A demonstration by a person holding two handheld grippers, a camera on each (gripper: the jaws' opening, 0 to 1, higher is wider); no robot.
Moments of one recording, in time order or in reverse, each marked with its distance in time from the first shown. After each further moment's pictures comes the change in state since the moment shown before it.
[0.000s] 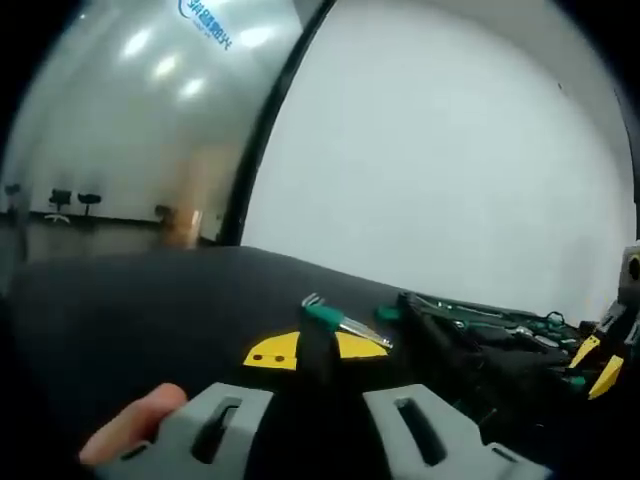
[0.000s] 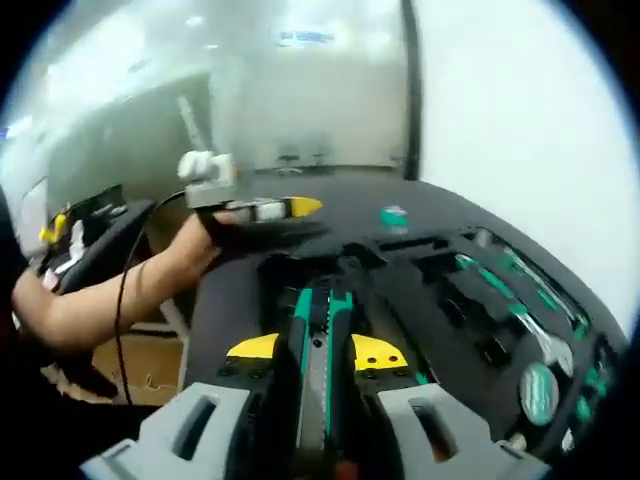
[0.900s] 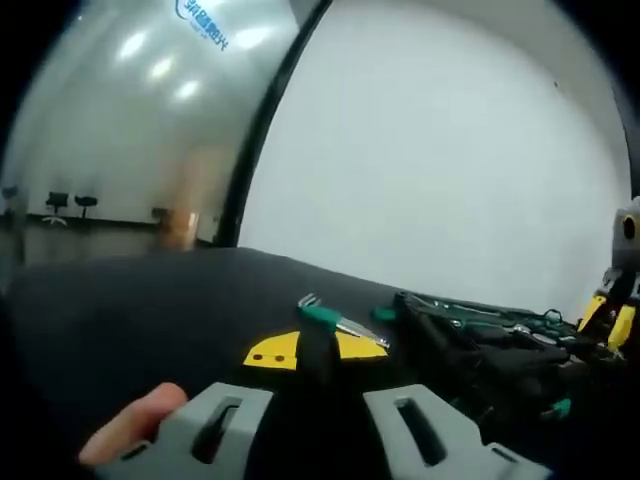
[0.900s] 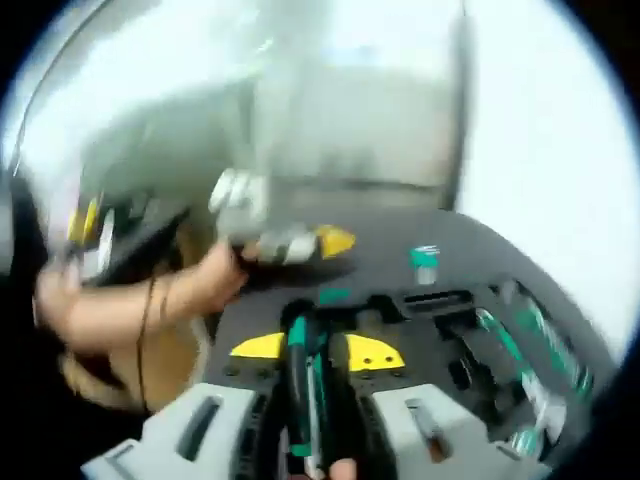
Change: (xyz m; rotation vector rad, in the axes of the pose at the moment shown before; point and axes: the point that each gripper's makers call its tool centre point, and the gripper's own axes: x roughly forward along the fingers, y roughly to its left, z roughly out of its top) left arm -0.008 -0.009 0.002 0.013 -0.009 -0.025; right arm -0.025 -0.013 0.049 0.148 -0.162 -0.012
